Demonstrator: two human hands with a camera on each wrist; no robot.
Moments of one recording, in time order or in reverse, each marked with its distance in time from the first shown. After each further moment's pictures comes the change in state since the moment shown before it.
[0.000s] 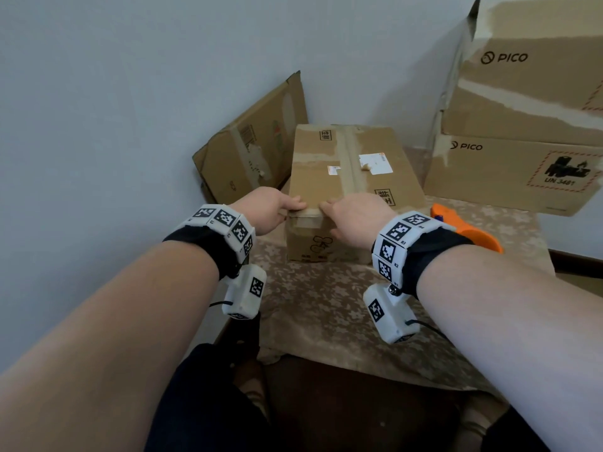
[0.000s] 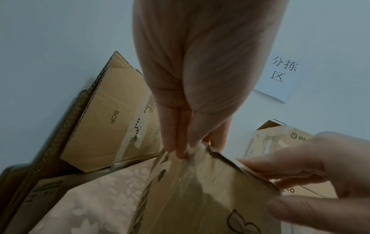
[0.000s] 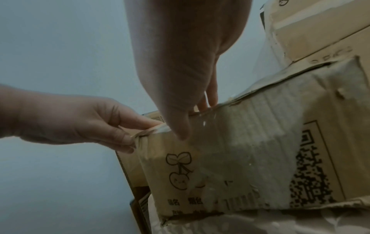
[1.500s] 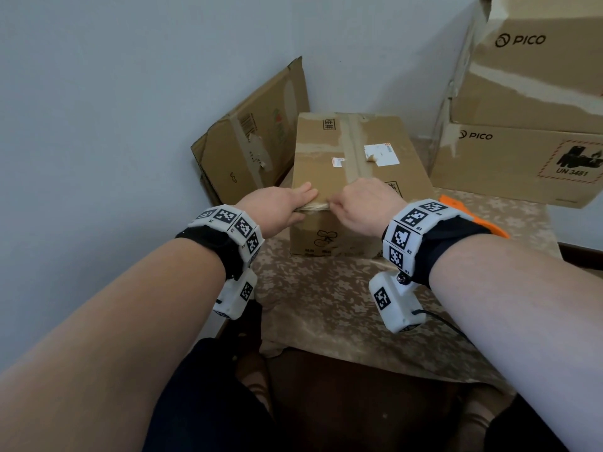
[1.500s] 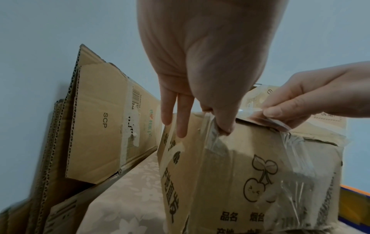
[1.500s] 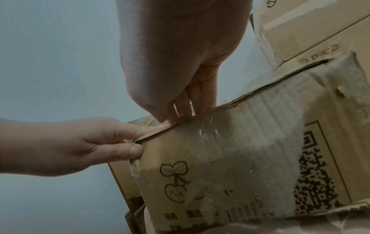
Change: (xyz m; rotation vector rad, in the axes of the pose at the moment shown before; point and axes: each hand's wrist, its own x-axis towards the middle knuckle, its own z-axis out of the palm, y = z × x) left_hand 0.011 -0.004 0.015 0.321 0.000 0.143; right_hand 0.003 0.009 0.002 0.160 0.132 0.008
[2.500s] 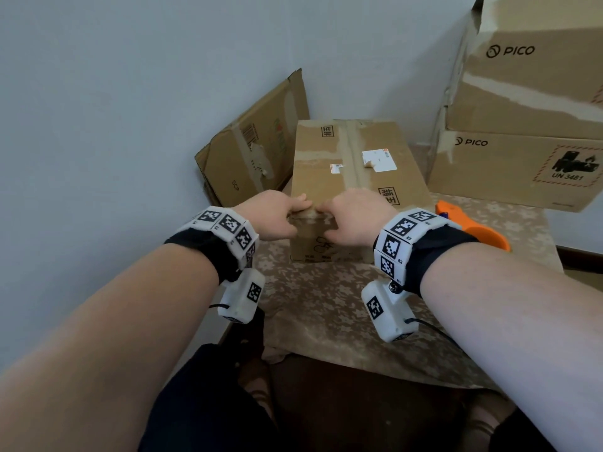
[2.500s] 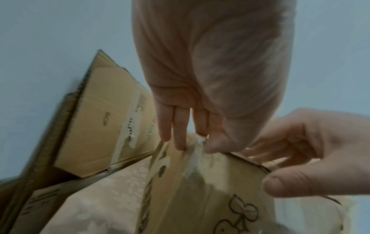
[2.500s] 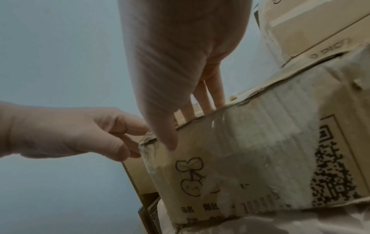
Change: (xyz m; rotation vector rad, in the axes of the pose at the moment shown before) left_hand -0.011 0.004 -0.019 -0.117 -0.075 -0.067; right_hand -0.005 -0.015 -0.006 -0.014 -0.044 -0.005
